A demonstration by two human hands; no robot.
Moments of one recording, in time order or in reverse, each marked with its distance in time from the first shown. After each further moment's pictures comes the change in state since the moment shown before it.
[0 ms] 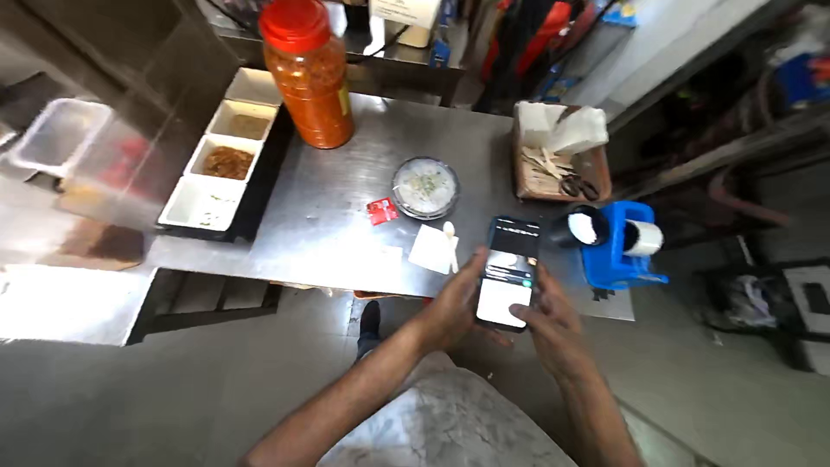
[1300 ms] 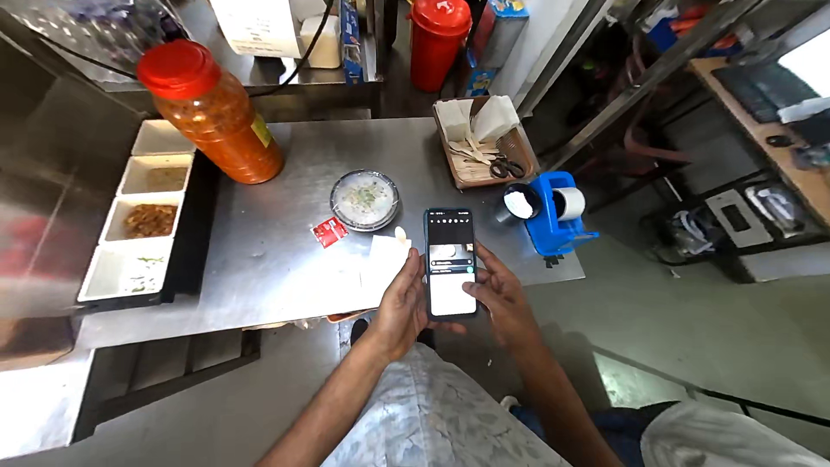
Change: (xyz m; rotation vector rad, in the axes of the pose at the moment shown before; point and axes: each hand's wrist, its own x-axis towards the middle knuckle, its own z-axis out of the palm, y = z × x) left_hand 0.002 -0.001 0.005 -0.105 -0.029 0.013; right_hand -0.005 -0.006 0.002 0.086 0.134 -0.026
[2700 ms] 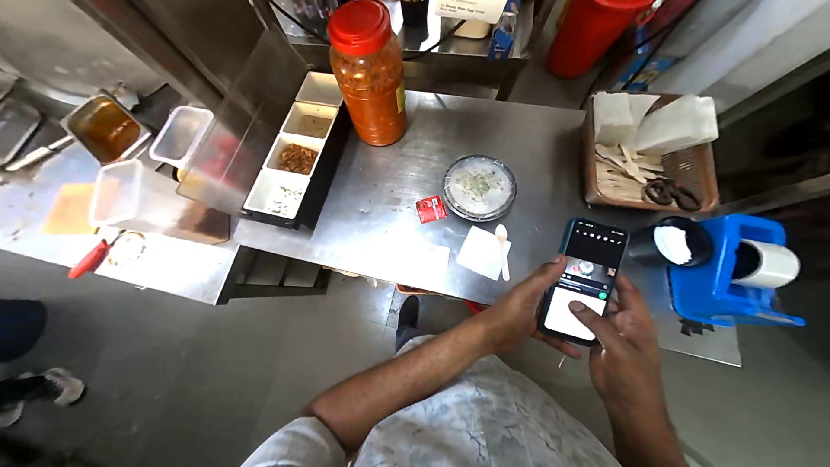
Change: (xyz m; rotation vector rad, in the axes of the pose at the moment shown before) left_hand 0.013 0.005 -0.003 0.119 0.036 -0.008; right_hand 0.014 0.009 0.023 -0.124 0.110 -0.032
